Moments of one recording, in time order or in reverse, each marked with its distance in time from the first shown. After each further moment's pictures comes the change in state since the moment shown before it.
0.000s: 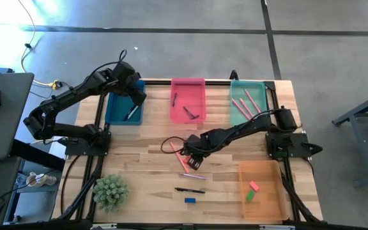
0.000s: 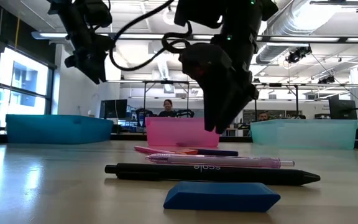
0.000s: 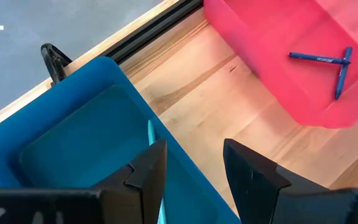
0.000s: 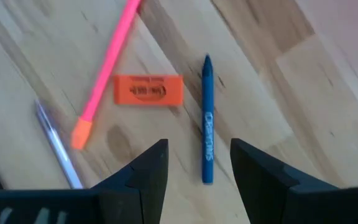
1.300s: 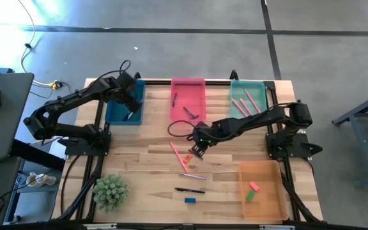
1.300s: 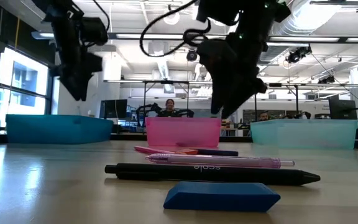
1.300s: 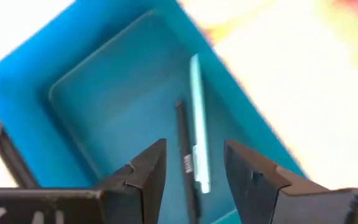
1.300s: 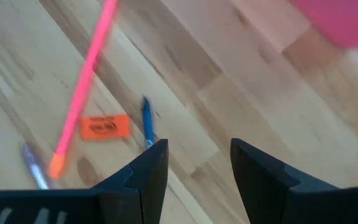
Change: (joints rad) left arm 0.005 0.001 -0.151 -0.042 -0.139 -0.009; right arm -0.088 -0.198 -0.190 0.116 0.065 0.008
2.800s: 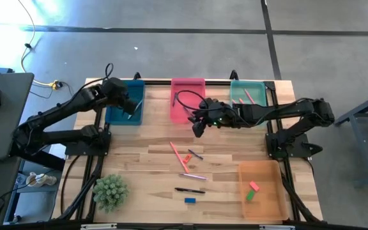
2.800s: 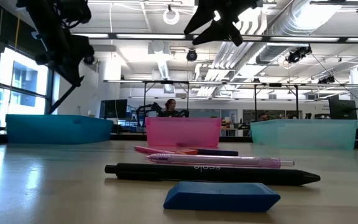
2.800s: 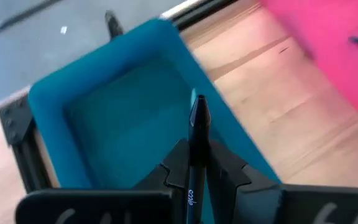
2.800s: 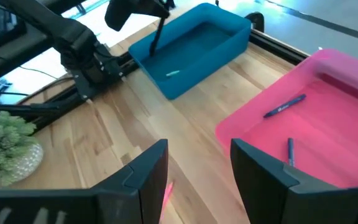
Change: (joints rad) left arm -0.100 -0.281 -0.091 0.038 -0.106 -0.132; right arm -0.072 -0.283 0.000 0.333 0.197 -0.243
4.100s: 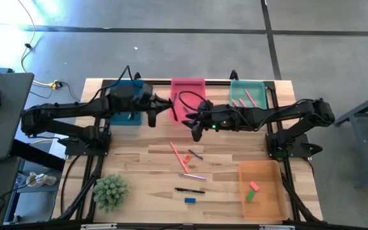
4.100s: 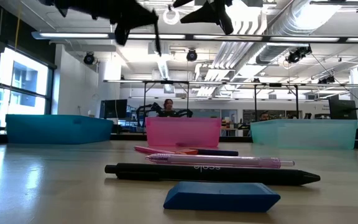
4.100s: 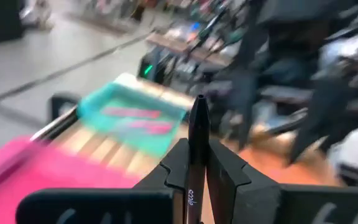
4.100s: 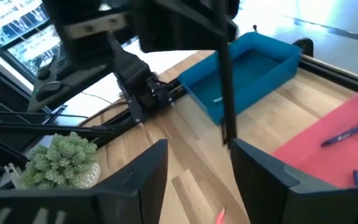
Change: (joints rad) left arm -0.385 0.183 0.000 1.004 0.406 0.020; right arm 0.051 0.000 0.000 0.179 -0.041 0.011
